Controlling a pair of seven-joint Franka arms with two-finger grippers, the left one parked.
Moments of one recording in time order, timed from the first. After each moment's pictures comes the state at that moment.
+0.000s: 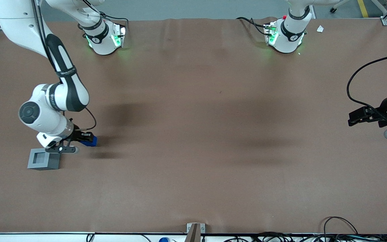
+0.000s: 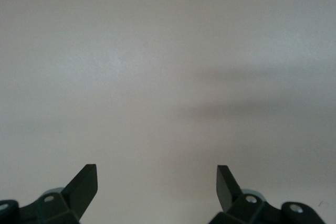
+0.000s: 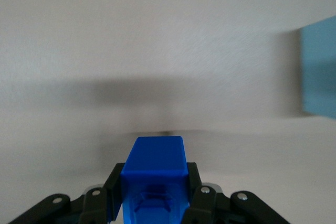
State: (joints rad) arm 0.09 0.41 -0.10 -1.96 0.08 2.37 -0.02
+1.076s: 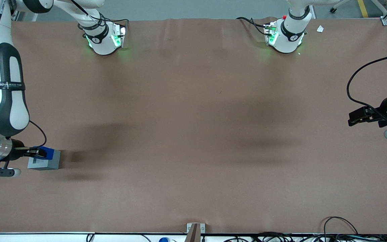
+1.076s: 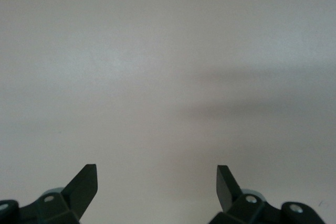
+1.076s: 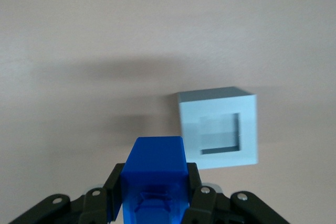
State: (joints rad) arm -0.10 0.61 -0.10 -1.39 0.04 1.95 -0.17
